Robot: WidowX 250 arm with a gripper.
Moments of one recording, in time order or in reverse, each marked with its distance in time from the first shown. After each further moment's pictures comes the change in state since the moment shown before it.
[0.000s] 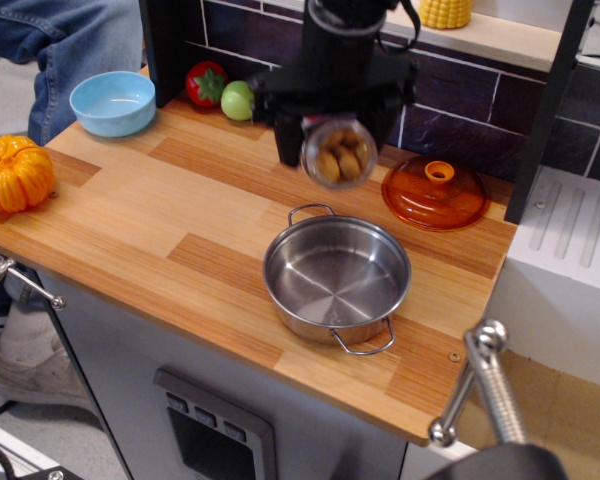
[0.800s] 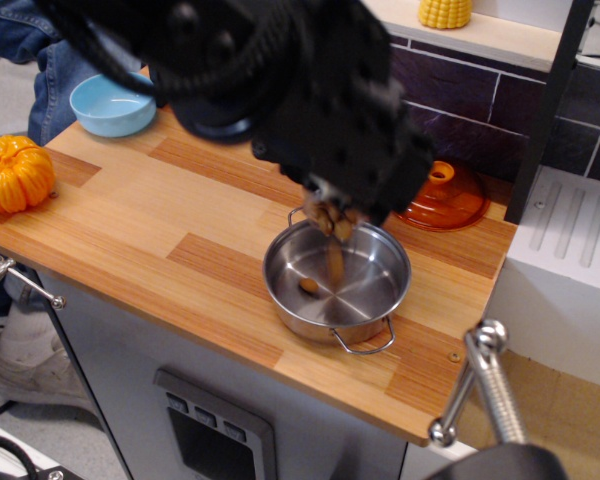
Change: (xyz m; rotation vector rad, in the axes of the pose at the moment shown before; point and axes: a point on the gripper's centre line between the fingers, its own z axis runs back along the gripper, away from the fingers) arm -0.019 -0.001 -0.017 -0.160 -0.581 -0.188
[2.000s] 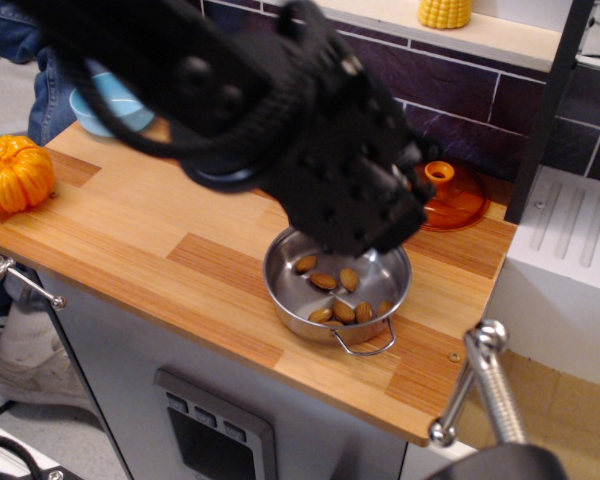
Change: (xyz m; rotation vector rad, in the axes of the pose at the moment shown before) arm 0.014 -0.008 0.019 -0.047 -0.128 0.073
